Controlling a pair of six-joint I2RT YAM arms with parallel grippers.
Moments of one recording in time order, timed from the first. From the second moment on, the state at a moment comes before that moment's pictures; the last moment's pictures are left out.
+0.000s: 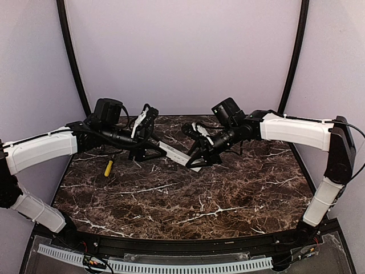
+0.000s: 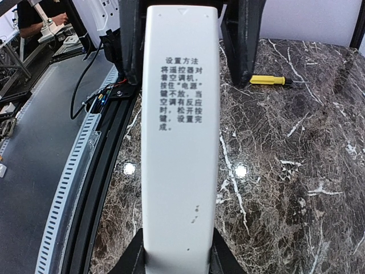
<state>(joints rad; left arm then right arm) -0.64 1.37 1.06 -0.23 0.83 0.19 0.78 1.71 1.36 -0.51 -0.87 -0.51</state>
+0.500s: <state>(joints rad) -0.64 1.37 1.06 -0.23 0.83 0.20 0.78 1.71 1.36 -0.50 -0.85 -0.49</state>
